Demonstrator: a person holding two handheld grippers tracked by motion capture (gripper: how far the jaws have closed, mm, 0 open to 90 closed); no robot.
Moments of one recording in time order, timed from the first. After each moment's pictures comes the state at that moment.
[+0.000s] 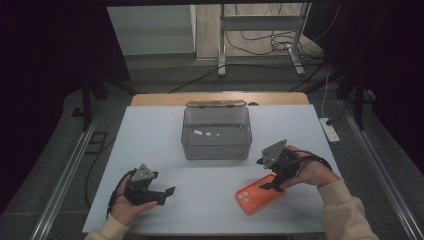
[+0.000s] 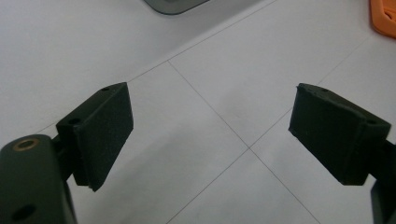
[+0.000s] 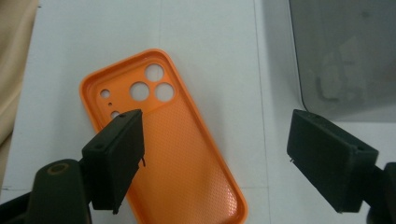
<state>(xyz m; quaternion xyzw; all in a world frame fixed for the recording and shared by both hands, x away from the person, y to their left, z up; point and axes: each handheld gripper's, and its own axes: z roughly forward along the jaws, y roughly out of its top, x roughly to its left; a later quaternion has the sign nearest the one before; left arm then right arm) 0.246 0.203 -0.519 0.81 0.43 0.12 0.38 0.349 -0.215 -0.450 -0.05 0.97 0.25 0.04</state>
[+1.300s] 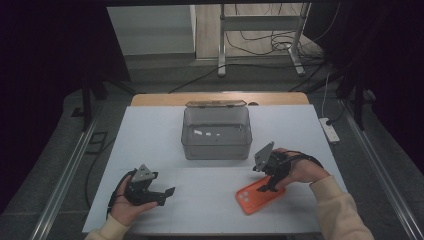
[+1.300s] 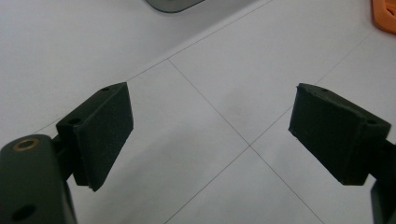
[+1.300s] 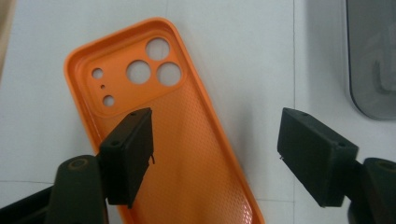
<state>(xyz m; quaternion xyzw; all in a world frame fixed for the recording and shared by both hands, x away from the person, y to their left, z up) 0.244 0.203 -0.520 0.81 0.43 0.12 0.38 0.362 -0.203 -0.479 -0.06 0.98 0.20 -0.01</state>
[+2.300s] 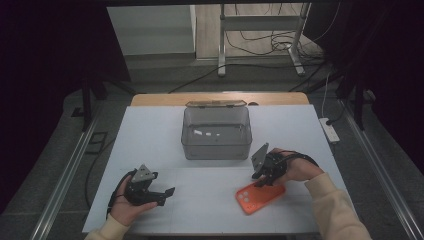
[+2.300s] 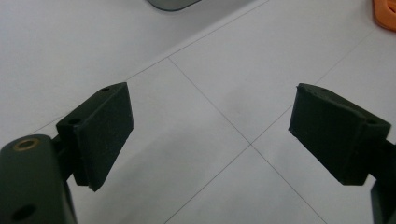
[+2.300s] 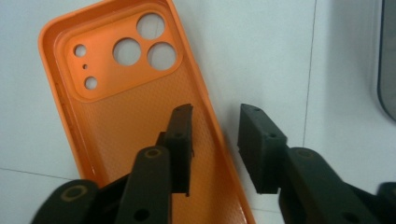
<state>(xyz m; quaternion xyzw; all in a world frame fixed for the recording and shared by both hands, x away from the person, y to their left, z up) 0.245 0.203 -0.521 0.81 0.43 0.12 0.38 0.373 -0.198 -0.496 -0.10 0.98 0.18 -0.03</state>
